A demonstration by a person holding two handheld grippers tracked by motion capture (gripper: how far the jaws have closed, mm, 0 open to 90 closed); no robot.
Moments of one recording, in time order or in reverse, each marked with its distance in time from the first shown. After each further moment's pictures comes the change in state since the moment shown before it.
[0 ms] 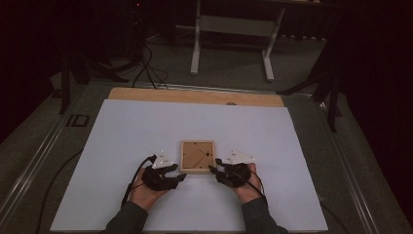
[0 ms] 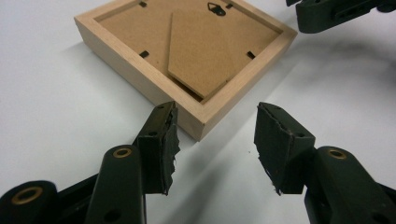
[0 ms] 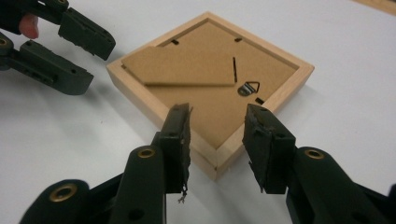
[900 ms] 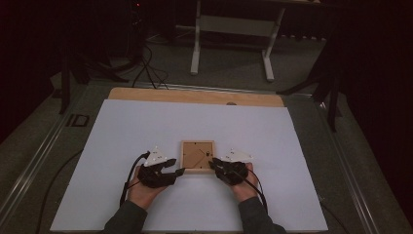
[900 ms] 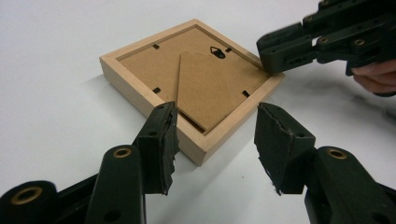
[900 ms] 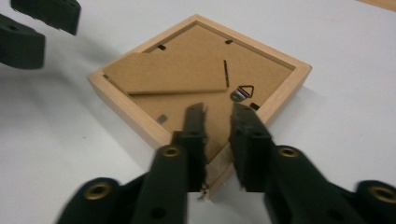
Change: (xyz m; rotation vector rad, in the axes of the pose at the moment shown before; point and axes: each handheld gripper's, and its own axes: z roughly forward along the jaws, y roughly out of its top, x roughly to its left) left arm 0.004 0.008 -0.016 -0.102 -0.005 -0.040; right arm -0.003 -0.004 0.014 -0.018 -0.024 0.052
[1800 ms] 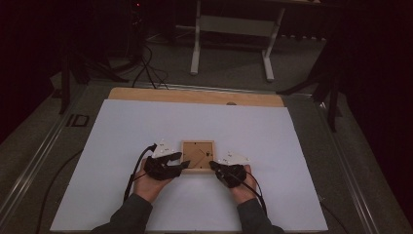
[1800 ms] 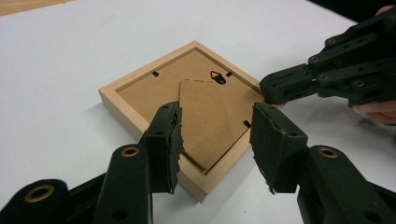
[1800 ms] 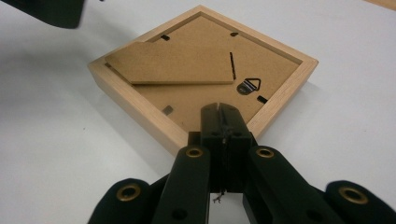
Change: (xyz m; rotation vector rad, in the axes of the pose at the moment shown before) left arm -0.003 0.025 0.014 0.012 0.021 0.035; right arm 0.008 -0.003 0.001 0.012 -0.019 -0.032
